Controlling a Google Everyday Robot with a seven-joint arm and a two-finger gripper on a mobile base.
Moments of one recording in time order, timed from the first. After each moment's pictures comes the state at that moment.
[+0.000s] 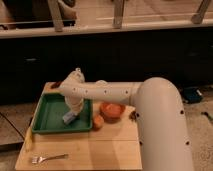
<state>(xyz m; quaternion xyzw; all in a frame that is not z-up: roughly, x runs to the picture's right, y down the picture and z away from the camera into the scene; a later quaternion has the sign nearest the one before) -0.163 0.137 0.837 -0.27 -0.18 -0.37 0.87</state>
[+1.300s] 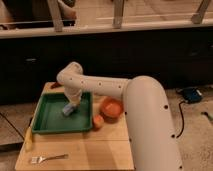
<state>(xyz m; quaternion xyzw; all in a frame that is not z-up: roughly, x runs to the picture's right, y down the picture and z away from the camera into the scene) -0.190 0.105 0.850 -0.25 -0.20 -0.41 0.85</state>
